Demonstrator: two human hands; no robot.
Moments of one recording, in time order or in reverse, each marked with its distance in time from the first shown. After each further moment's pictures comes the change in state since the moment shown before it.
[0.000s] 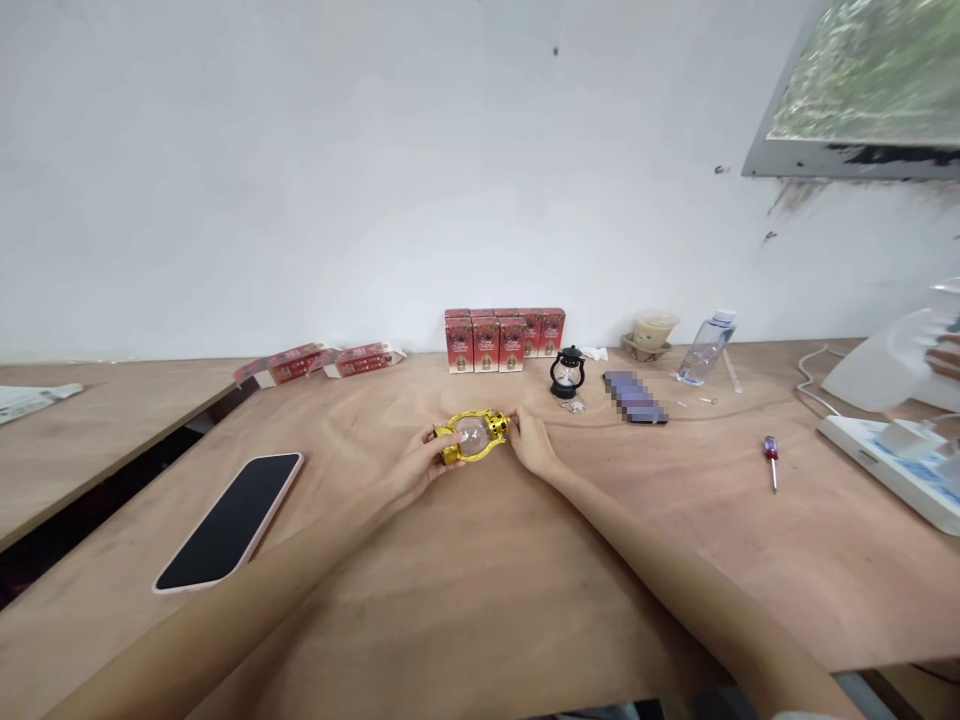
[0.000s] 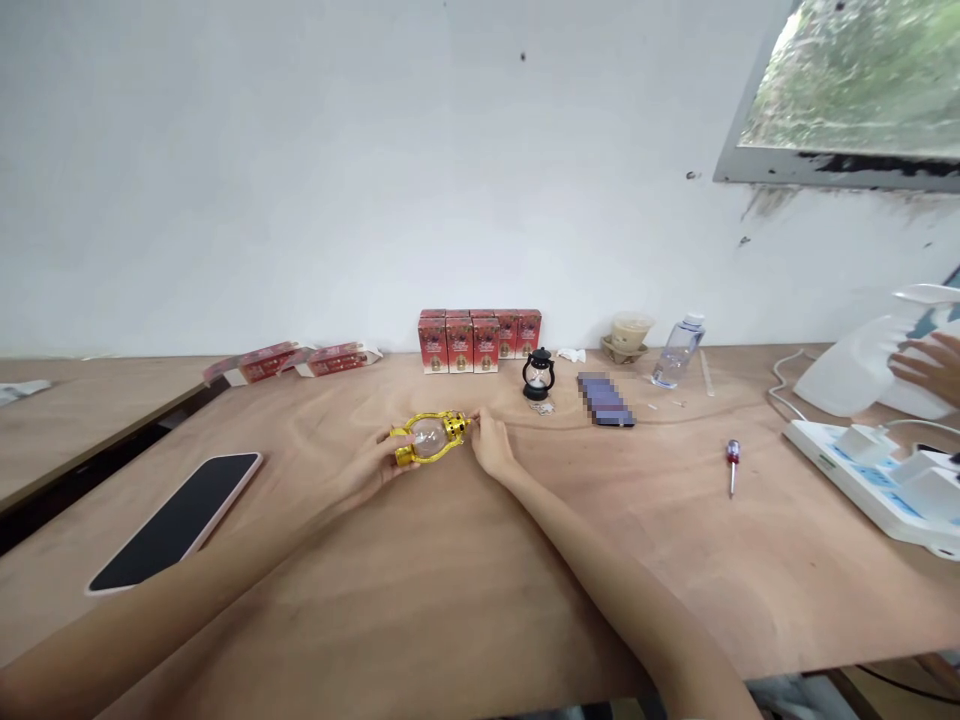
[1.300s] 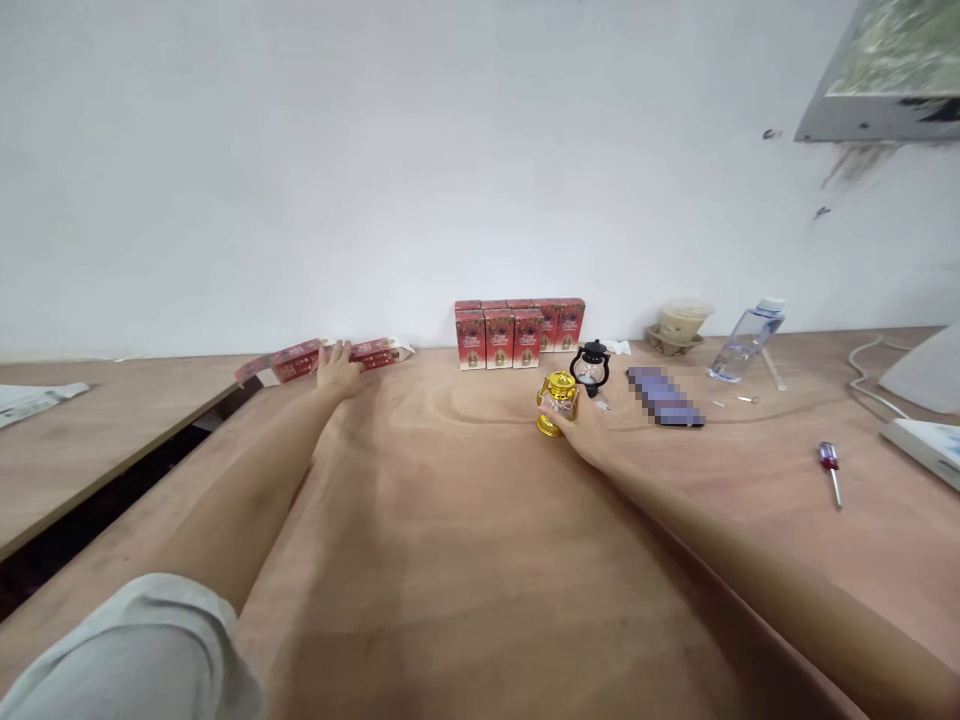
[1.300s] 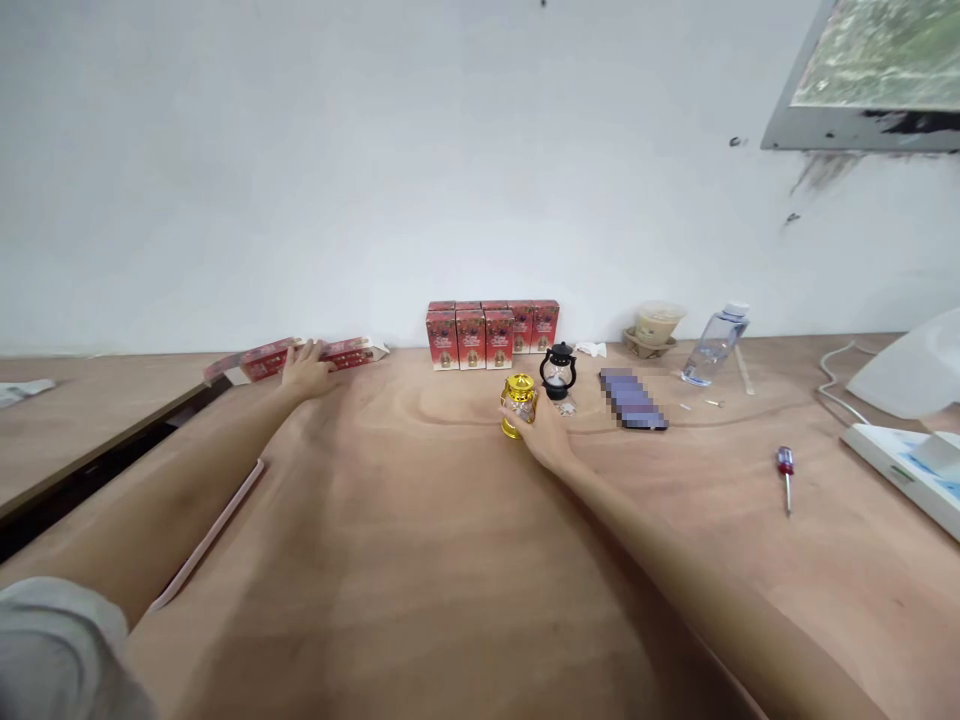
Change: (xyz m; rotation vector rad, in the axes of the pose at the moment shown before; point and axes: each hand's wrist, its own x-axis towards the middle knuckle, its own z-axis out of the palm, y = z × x) left_hand 0.157 0.075 -0.173 1.593 0.330 0.339; right_hand 0.016 0.022 -0.044 -0.140 0.065 0.027
